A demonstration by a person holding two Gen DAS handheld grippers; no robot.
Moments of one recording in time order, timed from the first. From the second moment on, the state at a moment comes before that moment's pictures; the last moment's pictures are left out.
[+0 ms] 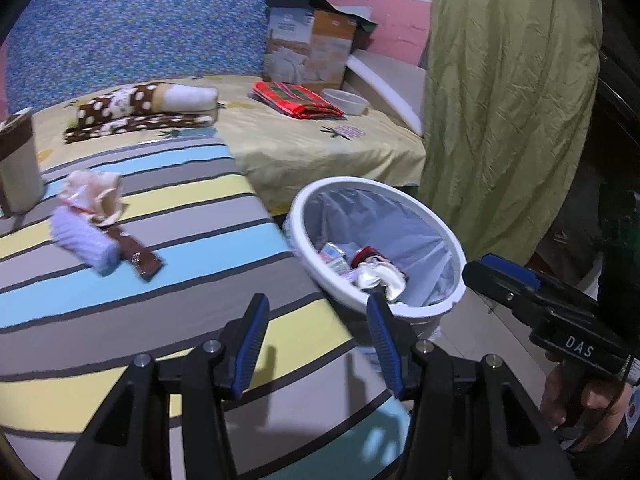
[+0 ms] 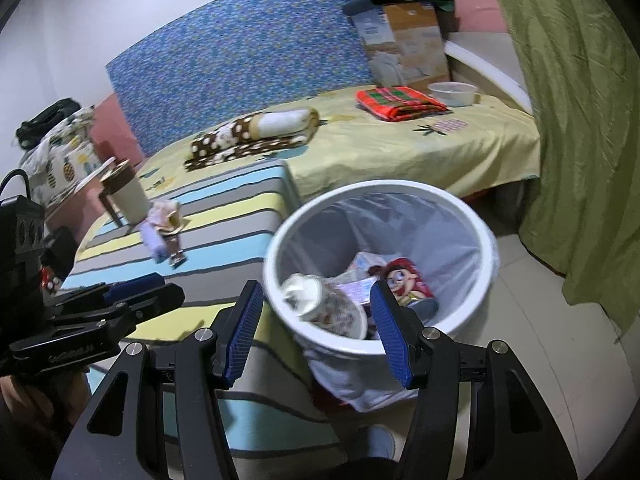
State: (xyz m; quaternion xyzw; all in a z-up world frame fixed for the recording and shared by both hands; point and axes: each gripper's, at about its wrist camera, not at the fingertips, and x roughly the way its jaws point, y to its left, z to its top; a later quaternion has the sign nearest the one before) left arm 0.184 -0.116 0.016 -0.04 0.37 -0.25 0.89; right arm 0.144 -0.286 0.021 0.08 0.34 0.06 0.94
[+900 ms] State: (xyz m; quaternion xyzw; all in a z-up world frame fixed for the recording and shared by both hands) left arm 0.162 -0.006 0.013 -0.07 0.36 -0.11 0.93; right arm 0.150 -0.203 0.017 0.03 0.36 0.16 0.92
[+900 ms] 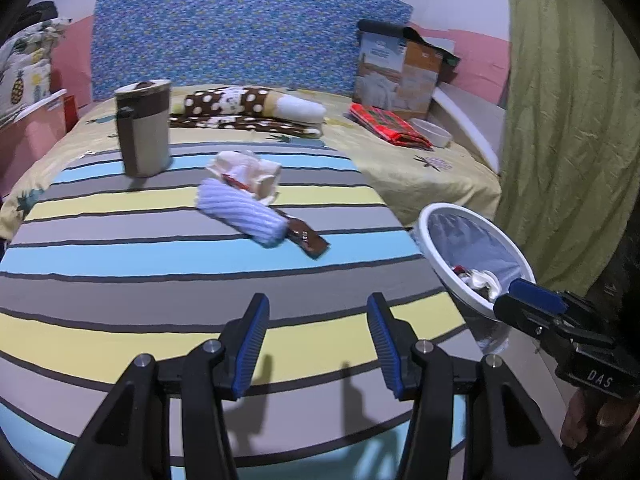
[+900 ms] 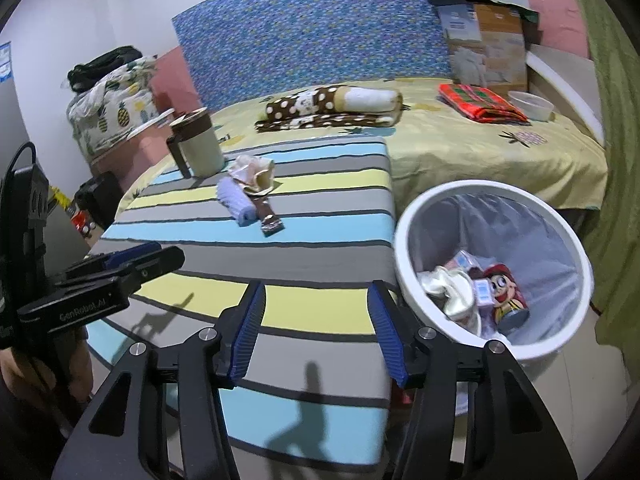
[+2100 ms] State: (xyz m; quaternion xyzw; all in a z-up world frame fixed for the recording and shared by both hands) left arm 0.215 0.084 -0.006 -0.13 0.37 -0.05 0.92; right arm 0.254 -0.121 -0.027 -0.06 0.43 0.21 0.88
